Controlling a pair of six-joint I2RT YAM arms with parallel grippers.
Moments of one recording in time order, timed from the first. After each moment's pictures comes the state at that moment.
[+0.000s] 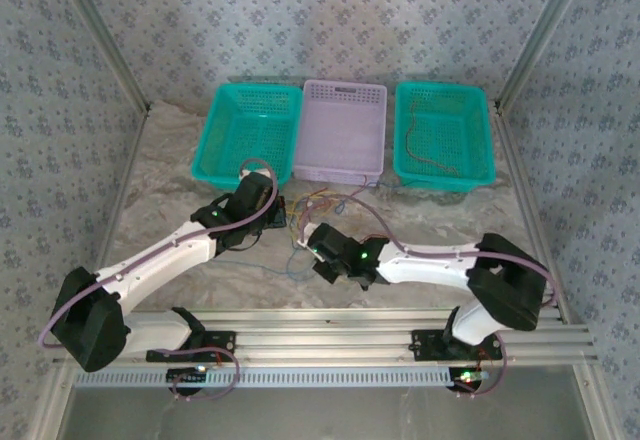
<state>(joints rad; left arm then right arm) -0.71 1.24 0.86 -0.42 -0.15 -0.69 1.08 1.49 0.82 -0.26 0.26 0.03</state>
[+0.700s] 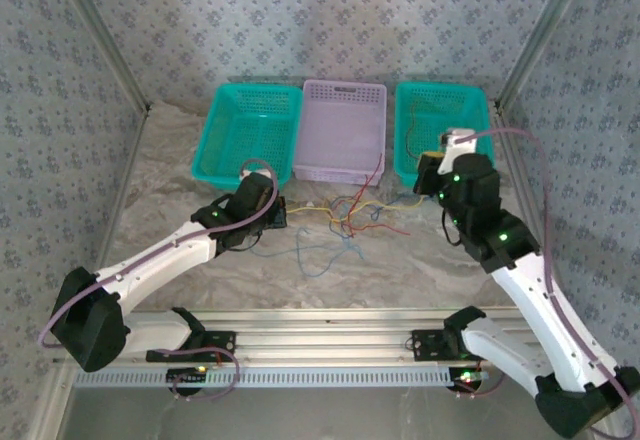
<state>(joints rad) -0.71 1.24 0.86 -0.42 -0.15 -0.69 0.40 0.86 1.05 -0.49 0.21 0.30</state>
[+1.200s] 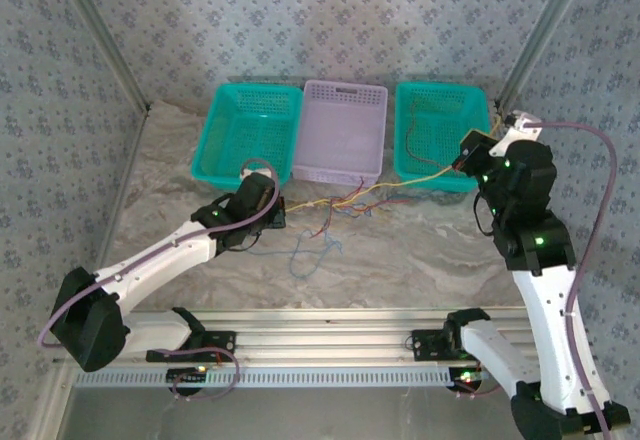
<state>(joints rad) -0.72 1.24 0.87 -0.45 -0.20 -0.65 0.16 0.84 1.23 -0.57 0.14 0.46</state>
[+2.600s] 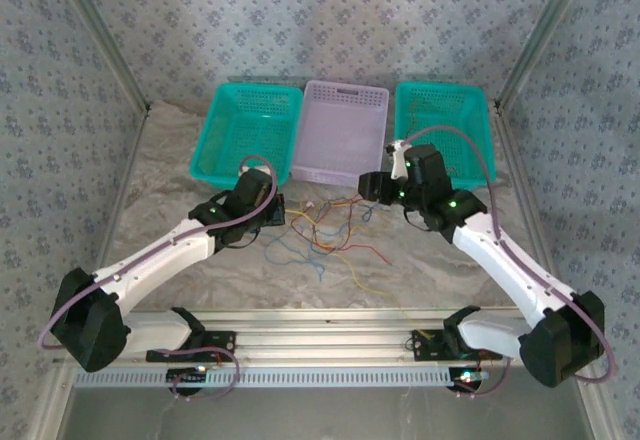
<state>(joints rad) -0.70 1.24 0.89 -0.46 -0.15 -0.66 0.49 1.17 0.97 -0.41 -0.19 0.43</state>
